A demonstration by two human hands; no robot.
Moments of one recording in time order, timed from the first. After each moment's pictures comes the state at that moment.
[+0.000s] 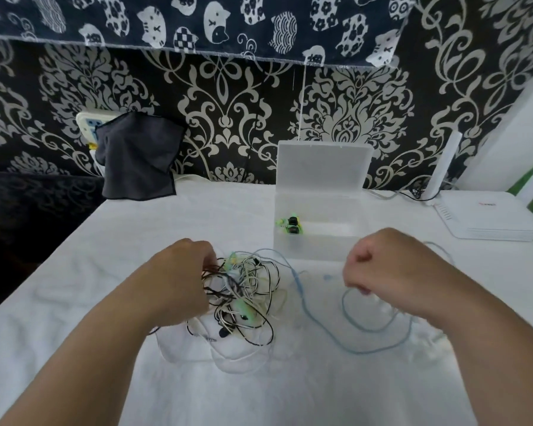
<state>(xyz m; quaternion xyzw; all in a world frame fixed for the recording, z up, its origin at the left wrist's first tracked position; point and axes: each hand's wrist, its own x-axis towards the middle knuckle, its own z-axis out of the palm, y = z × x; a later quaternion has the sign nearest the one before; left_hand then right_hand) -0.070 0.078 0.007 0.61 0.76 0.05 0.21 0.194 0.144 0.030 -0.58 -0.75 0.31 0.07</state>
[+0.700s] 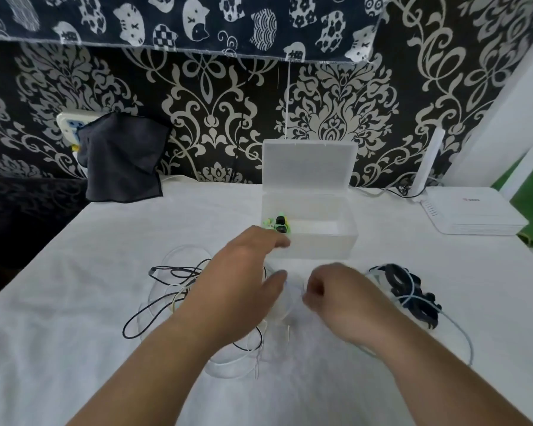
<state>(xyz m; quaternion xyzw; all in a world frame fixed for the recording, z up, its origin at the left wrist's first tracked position) 0.003 0.092 -0.012 0.71 0.63 0.27 0.15 0.175 0.137 -0.036 -0.57 -0.78 0.24 0.05</state>
